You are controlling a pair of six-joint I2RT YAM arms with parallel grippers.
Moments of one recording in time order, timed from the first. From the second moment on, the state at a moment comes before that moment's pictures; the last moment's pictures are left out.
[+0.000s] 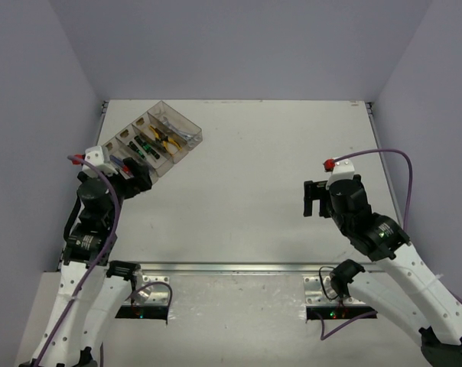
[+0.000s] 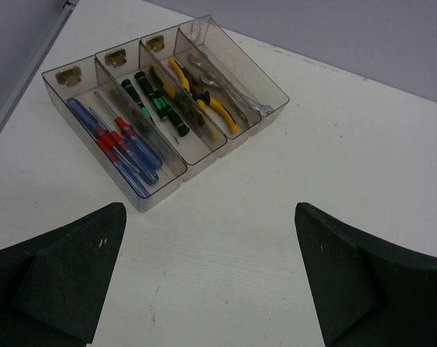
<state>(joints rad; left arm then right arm) -0.09 0.53 0.71 -0.43 -0.21 -0.34 0.58 0.65 0.74 -0.69 0.45 0.21</state>
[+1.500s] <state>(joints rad) -0.13 0.44 0.70 -0.42 -0.15 -0.31 0.58 0.60 0.75 -0.67 0.46 0.23</state>
